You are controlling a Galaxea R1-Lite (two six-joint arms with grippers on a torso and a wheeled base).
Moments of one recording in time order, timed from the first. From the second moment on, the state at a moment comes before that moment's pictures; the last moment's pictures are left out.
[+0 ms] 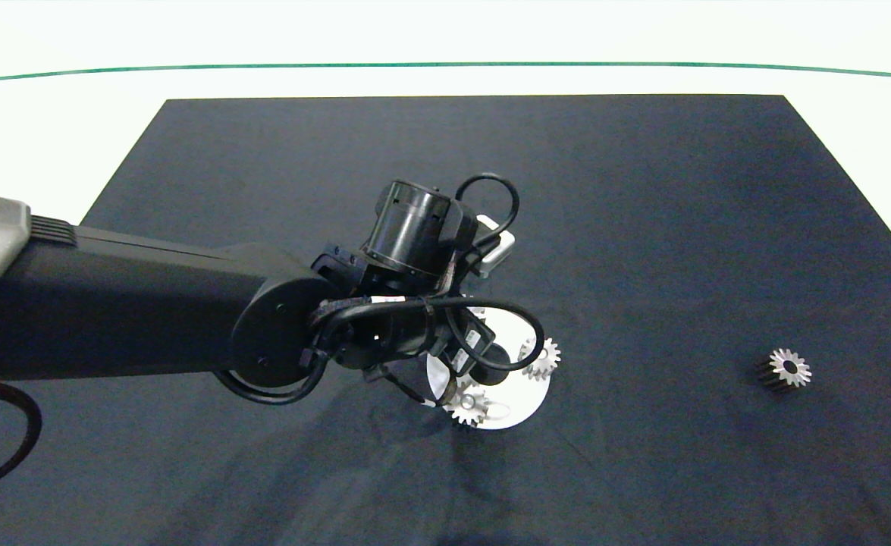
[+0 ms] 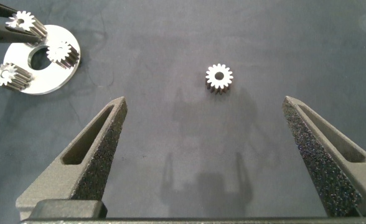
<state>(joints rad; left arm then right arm) -0.78 1.90 -1.38 0.03 0.23 0.27 0.15 0.52 -0.52 0.12 -0.04 -0.02</state>
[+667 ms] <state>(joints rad) -0.78 1.90 -1.36 0.02 0.23 0.26 0.15 0.51 -0.52 0.12 -0.04 -0.02</state>
